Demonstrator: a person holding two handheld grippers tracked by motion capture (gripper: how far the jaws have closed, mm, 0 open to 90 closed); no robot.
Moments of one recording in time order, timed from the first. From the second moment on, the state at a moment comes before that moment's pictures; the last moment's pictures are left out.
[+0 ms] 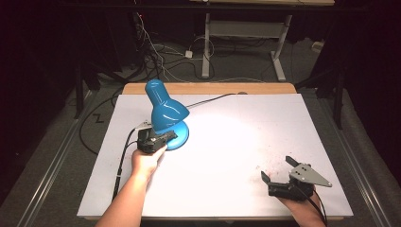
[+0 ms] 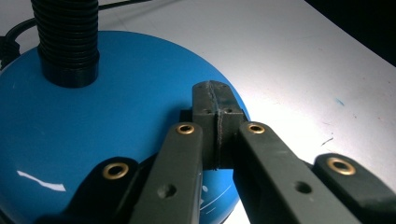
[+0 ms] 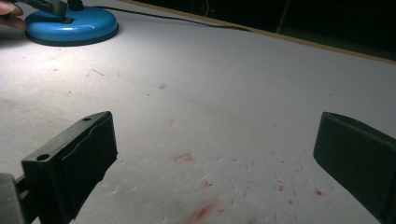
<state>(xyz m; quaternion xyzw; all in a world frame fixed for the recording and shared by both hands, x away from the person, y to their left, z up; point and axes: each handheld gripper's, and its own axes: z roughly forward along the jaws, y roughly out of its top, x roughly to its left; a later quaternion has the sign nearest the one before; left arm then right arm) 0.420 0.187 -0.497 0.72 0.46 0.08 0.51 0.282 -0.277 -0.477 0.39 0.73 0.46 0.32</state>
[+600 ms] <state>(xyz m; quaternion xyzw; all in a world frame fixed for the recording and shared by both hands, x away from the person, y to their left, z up) 0.420 0.186 -0.498 0.72 0.46 0.08 0.51 0.281 -0.278 -0.475 0.39 0.73 0.46 0.33</state>
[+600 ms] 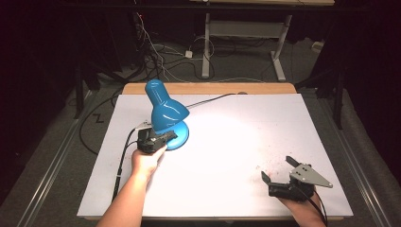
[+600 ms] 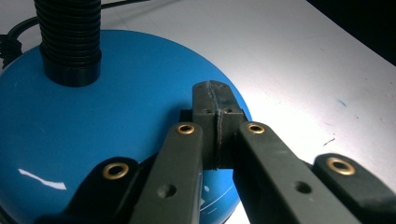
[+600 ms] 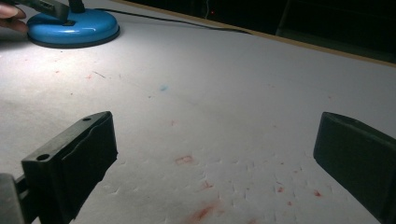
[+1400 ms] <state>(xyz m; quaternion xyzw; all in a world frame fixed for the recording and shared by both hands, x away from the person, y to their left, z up) 0.419 0.187 -0.496 0.72 0.47 0.09 0.51 0.281 -0.279 -0.475 0.39 0.73 0.47 0.33</state>
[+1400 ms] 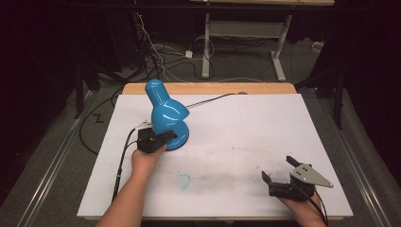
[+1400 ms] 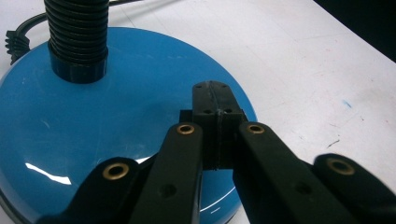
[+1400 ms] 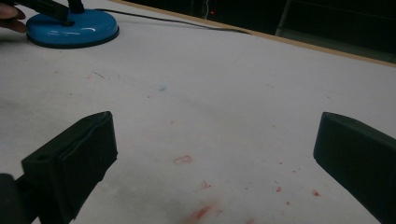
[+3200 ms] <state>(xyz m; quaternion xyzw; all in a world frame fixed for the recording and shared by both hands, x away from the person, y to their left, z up) 0.306 0.212 -0.494 0.79 0.40 0.12 0.45 0.281 -0.283 -0.476 0.40 0.72 0.46 0.33</state>
